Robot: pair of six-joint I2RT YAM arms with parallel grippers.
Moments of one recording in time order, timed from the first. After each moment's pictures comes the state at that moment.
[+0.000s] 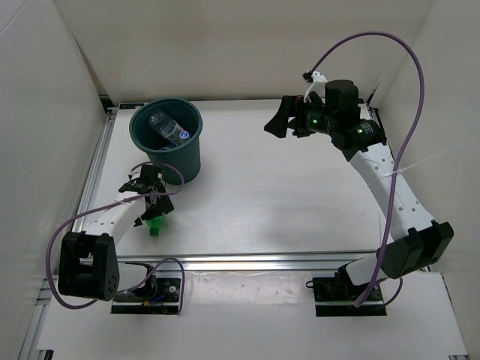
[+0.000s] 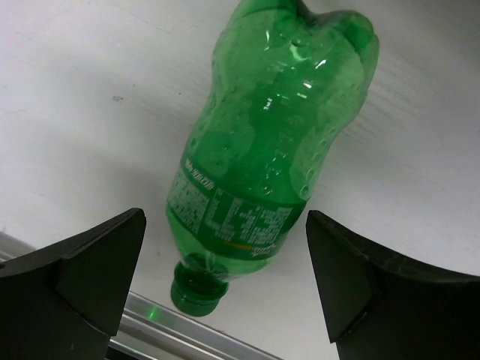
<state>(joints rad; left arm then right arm) -0.13 1.27 0.72 -0.68 -0.34 -0.54 0.39 1.44 1.61 -0.58 -0.41 0.30</state>
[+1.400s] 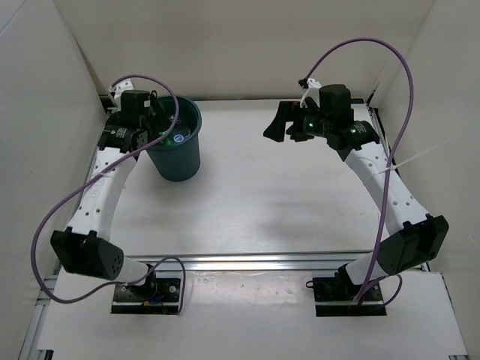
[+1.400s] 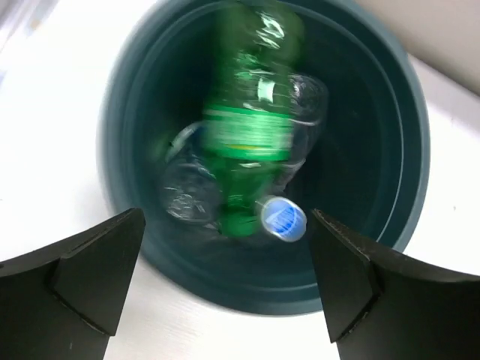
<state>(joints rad) -0.17 1.45 1.56 -0.72 -0.35 -0.52 0.39 1.48 1.56 -0.58 -0.42 0.31</state>
